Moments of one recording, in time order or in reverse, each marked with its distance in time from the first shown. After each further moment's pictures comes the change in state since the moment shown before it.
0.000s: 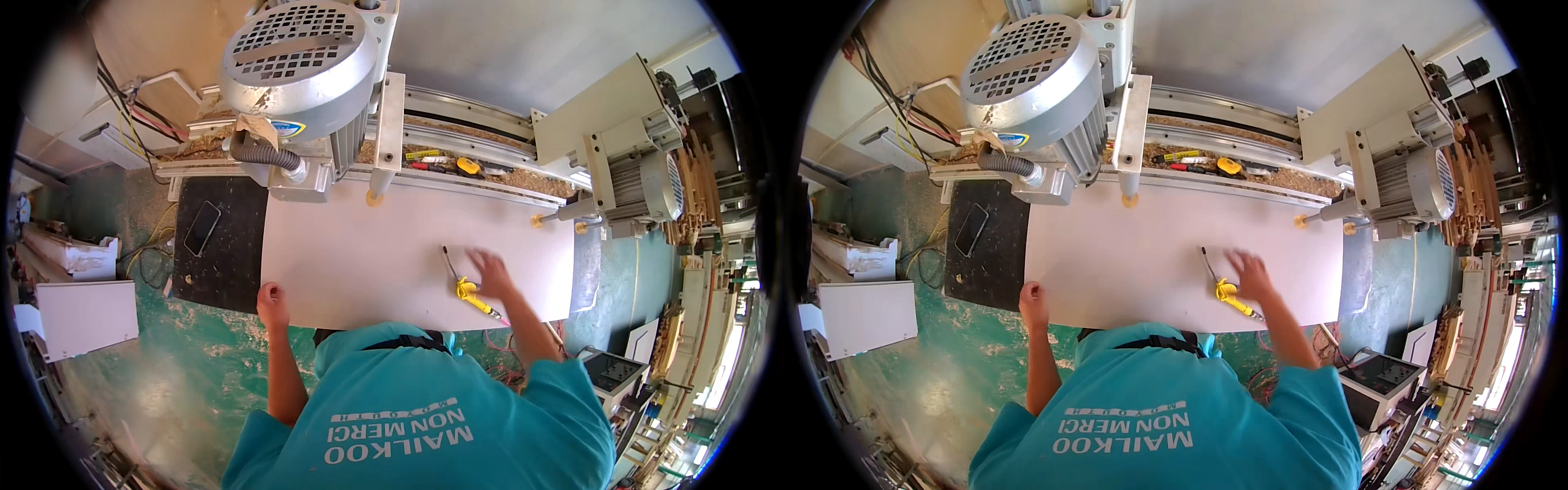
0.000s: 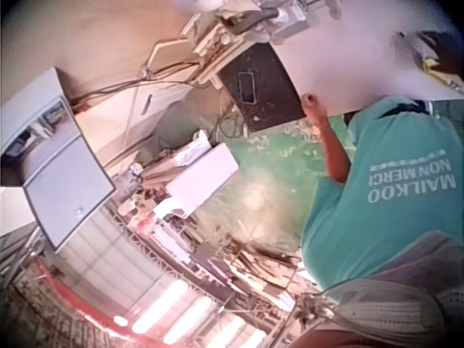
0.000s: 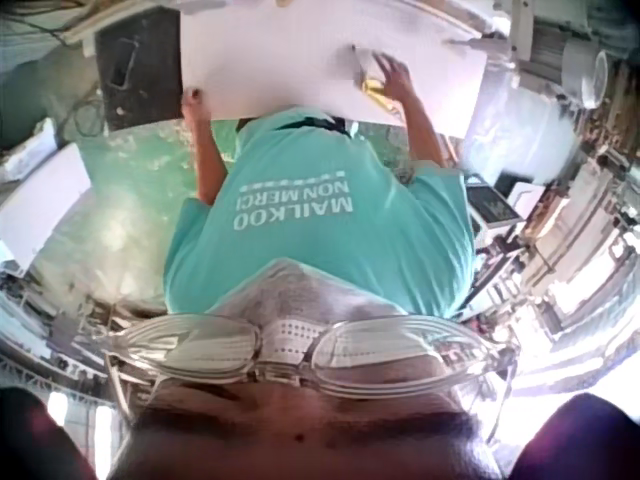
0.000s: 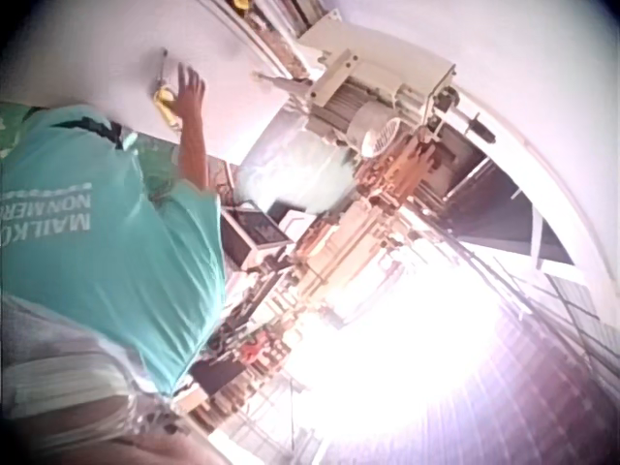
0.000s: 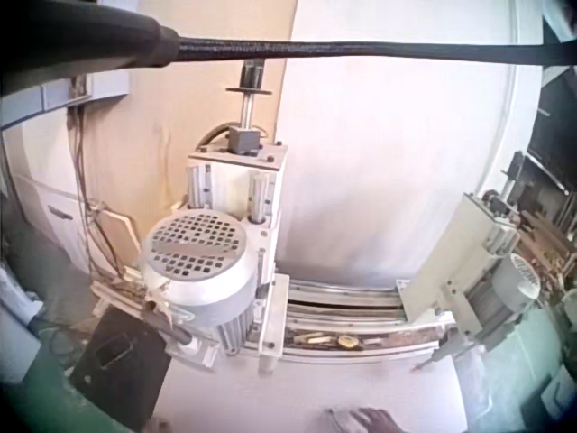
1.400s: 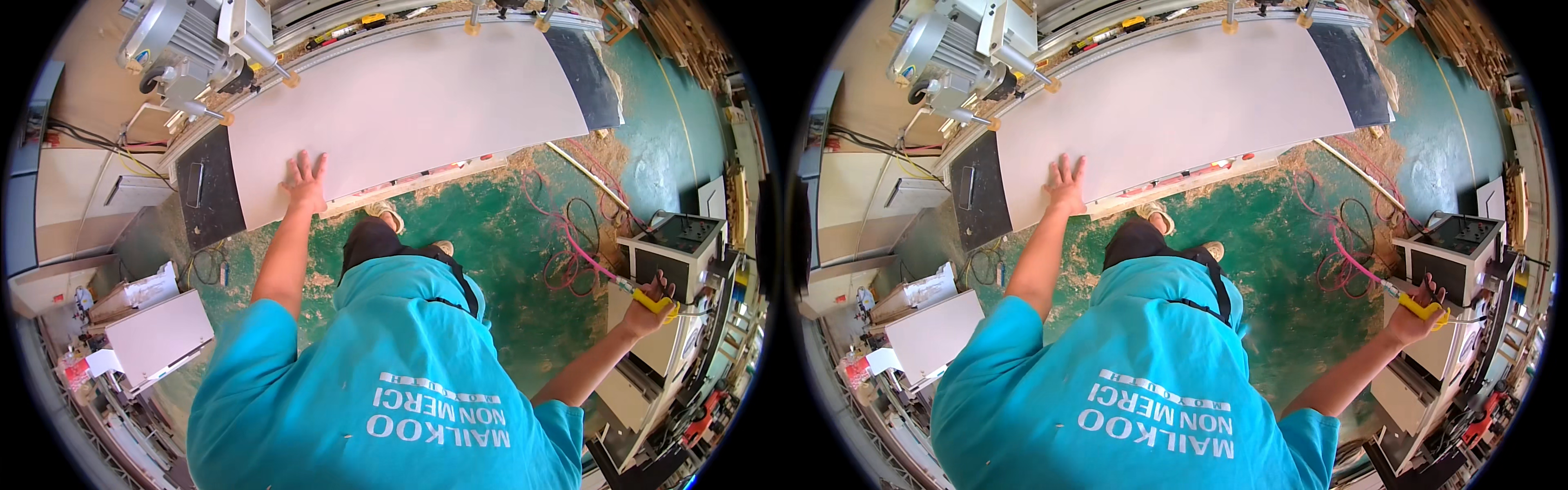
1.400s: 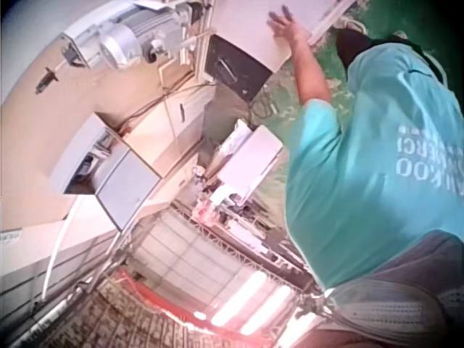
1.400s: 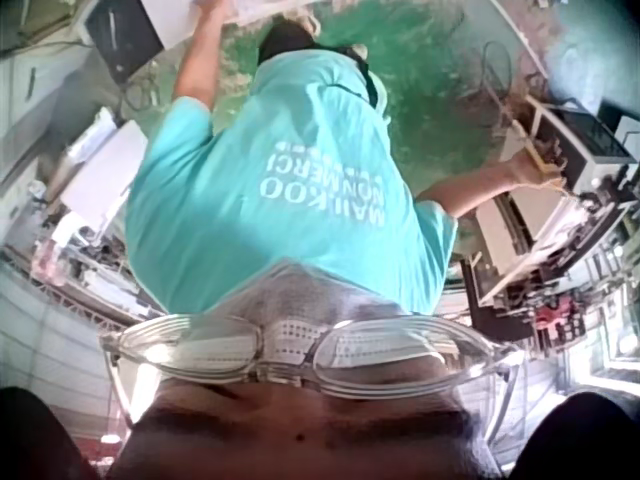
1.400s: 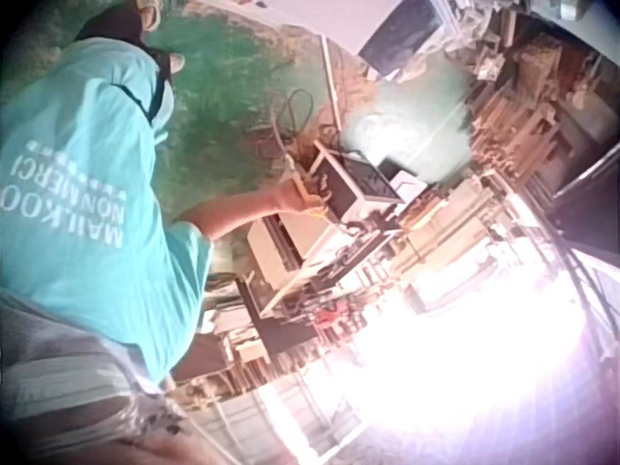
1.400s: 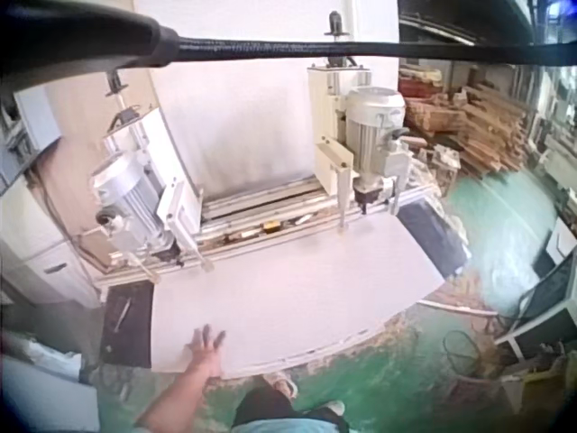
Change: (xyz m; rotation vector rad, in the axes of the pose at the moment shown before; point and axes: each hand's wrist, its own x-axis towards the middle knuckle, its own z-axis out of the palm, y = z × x) left_hand -0.128 0.146 0.080 1.280 -0.825 0.425; right_hand -0.630 0.041 0.121 1.694 1.883 0.321
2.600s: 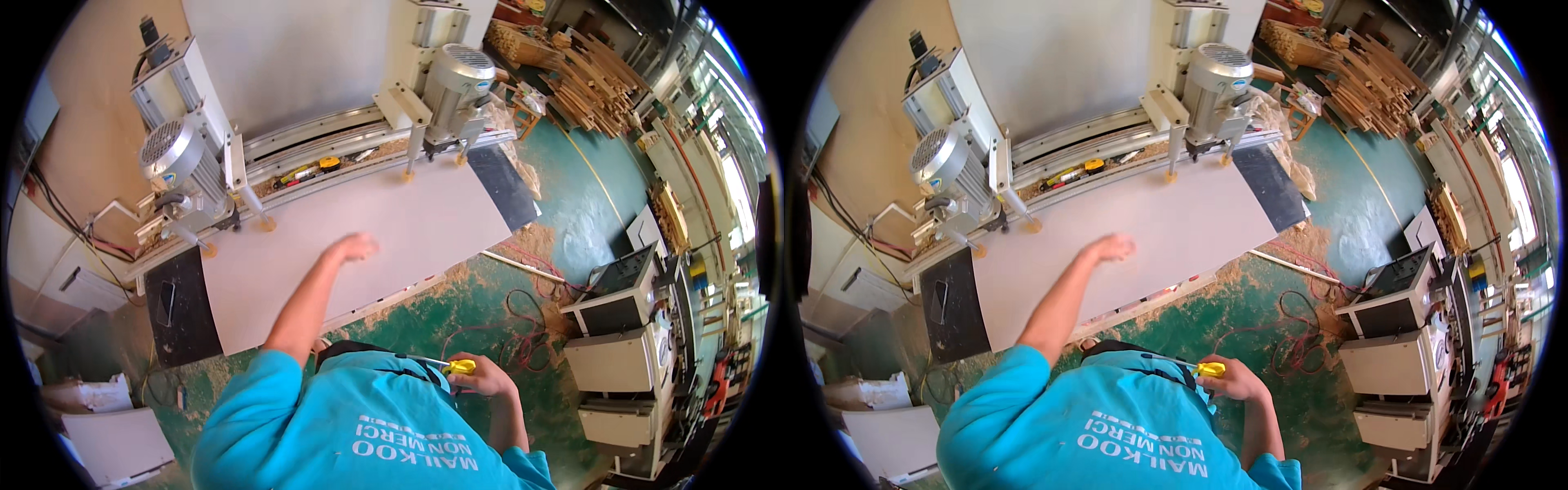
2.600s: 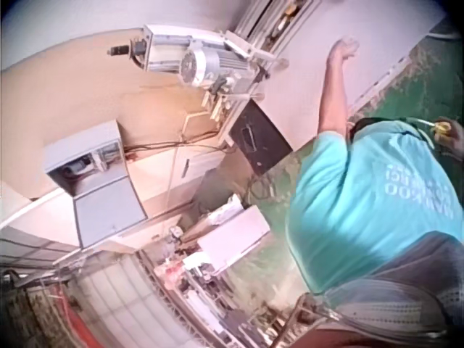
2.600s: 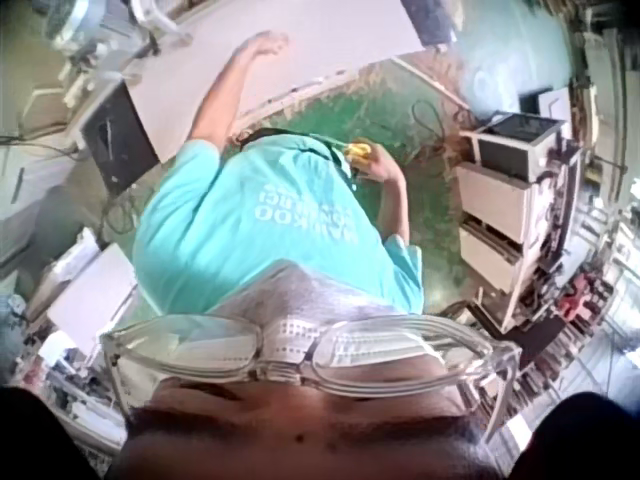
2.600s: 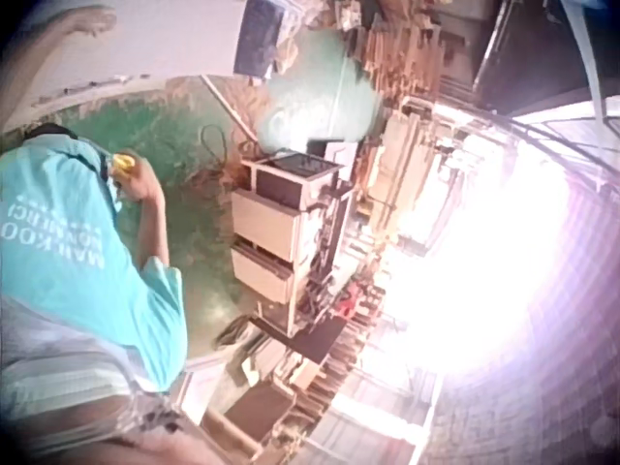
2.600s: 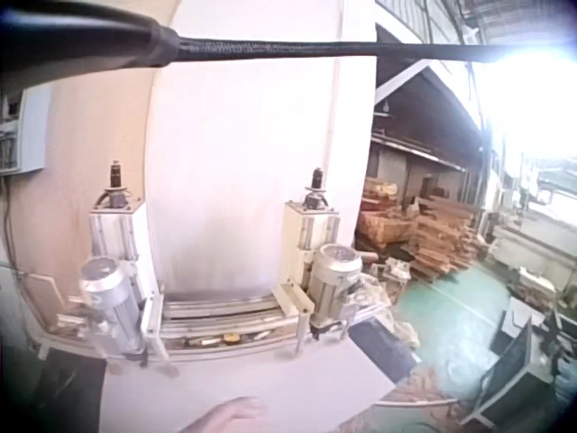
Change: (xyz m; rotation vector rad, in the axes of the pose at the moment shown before) left_hand 0.067 0.144 -0.163 -0.227 -0.121 0.568; right_hand -0.184 0.078 0.256 -0.963 -1.024 0.911
